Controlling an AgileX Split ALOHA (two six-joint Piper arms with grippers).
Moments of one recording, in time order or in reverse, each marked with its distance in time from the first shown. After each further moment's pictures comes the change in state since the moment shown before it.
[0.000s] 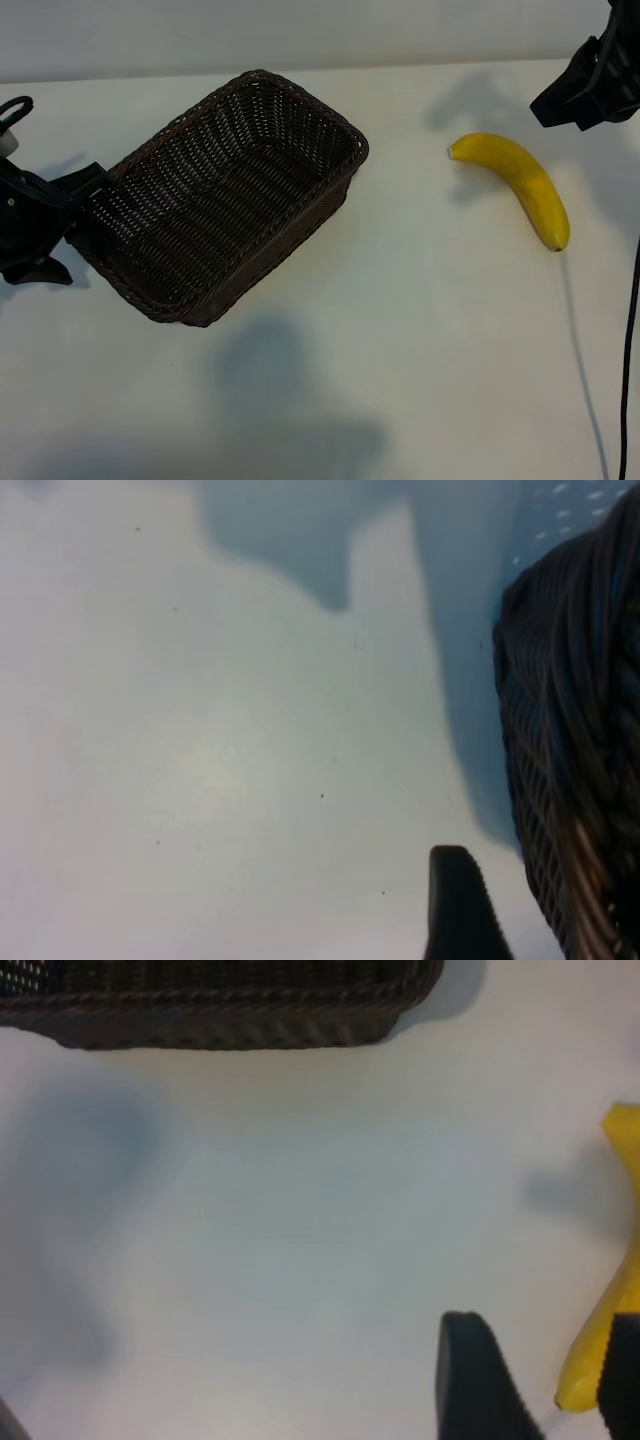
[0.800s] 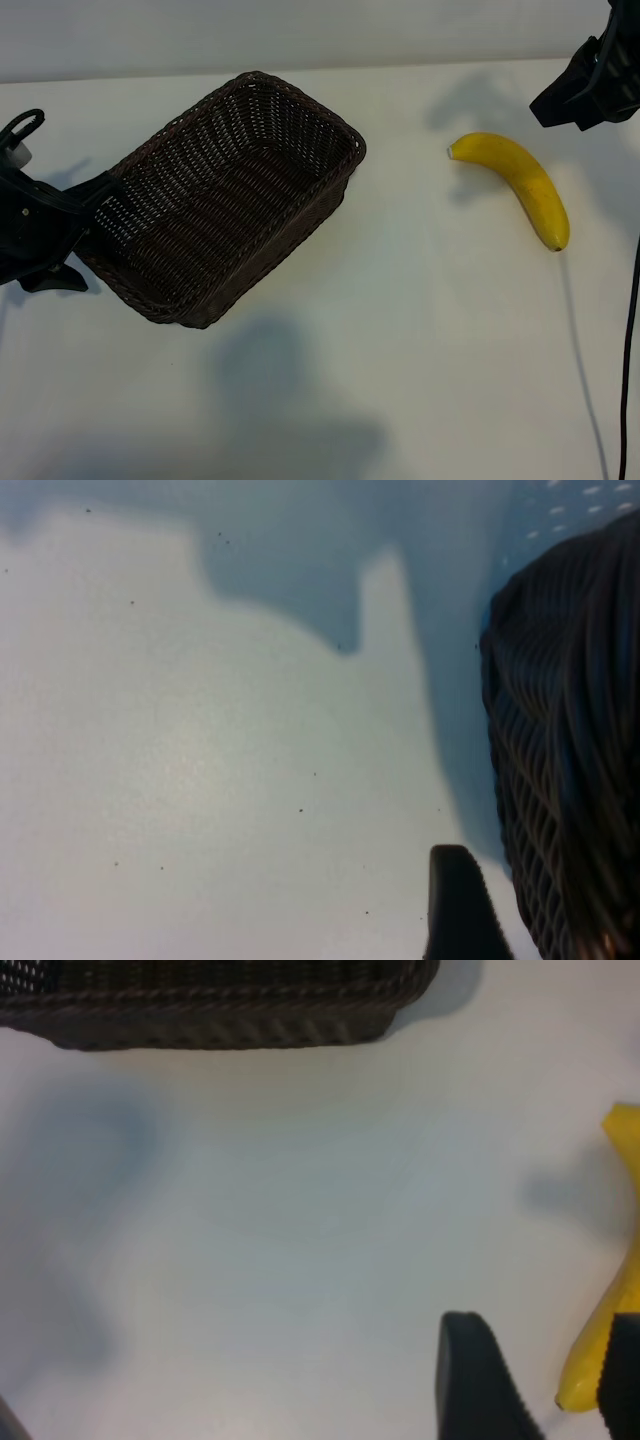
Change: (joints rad) left arm 0.004 0.021 0.032 -0.068 -0.055 0.041; right arm 0.000 0.000 0.000 0.000 0.000 0.000
